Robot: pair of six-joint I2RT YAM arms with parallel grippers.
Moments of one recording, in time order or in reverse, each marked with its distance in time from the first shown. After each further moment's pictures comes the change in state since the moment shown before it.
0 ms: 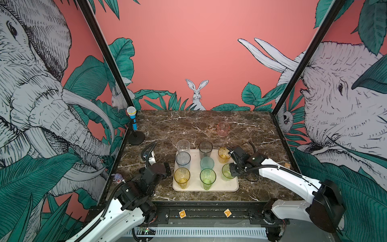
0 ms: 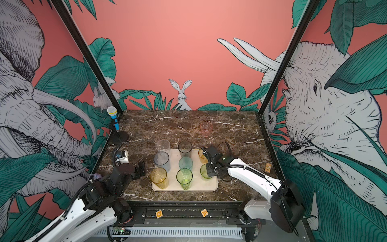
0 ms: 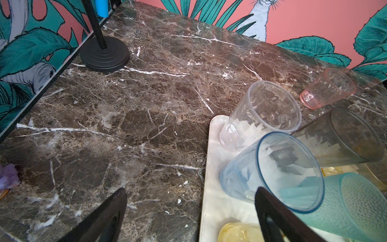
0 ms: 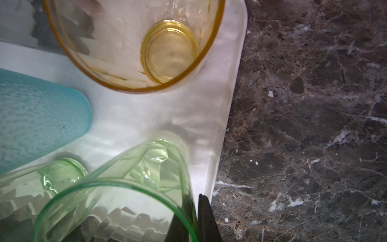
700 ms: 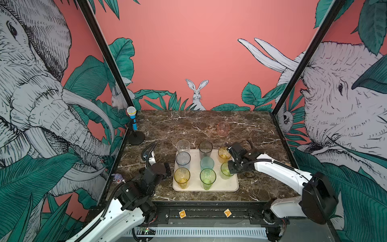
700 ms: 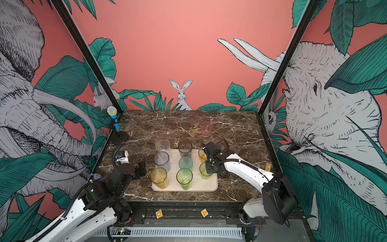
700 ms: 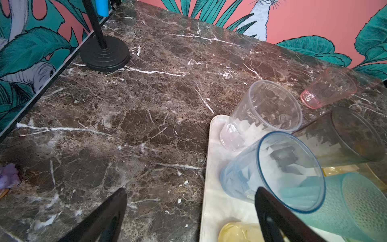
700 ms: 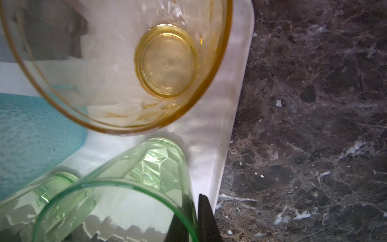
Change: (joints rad) left arm 0.000 -0.003 -0.002 -0.001 0.000 -0.001; right arm -0.045 0.099 0.049 0.022 -0.042 -0.027
